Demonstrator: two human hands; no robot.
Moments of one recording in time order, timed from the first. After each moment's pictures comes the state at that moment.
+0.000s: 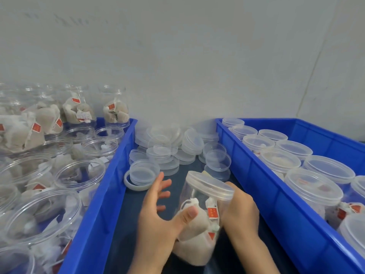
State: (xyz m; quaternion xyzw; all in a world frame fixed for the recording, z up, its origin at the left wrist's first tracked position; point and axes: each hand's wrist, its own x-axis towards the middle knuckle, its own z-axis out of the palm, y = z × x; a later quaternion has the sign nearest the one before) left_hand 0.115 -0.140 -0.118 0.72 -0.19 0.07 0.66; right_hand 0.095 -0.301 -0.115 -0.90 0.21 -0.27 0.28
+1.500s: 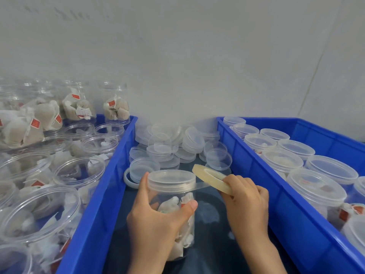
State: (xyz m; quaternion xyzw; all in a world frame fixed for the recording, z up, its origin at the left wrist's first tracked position) left_hand 0.112 -0.144 -0.116 0.70 -0.07 0.12 0.70; right_hand 0.089 -0.305 -0.111 -0.90 0.13 -0.41 0.11
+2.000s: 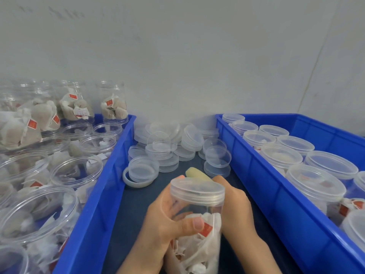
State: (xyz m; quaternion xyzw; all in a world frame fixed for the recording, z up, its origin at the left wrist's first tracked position) left_hand 0.111 -0.138 -0.104 0.54 -0.33 -0.15 0.76; right_hand 0.093 -0.293 -0.108 -0.93 0.13 -0.21 0.26
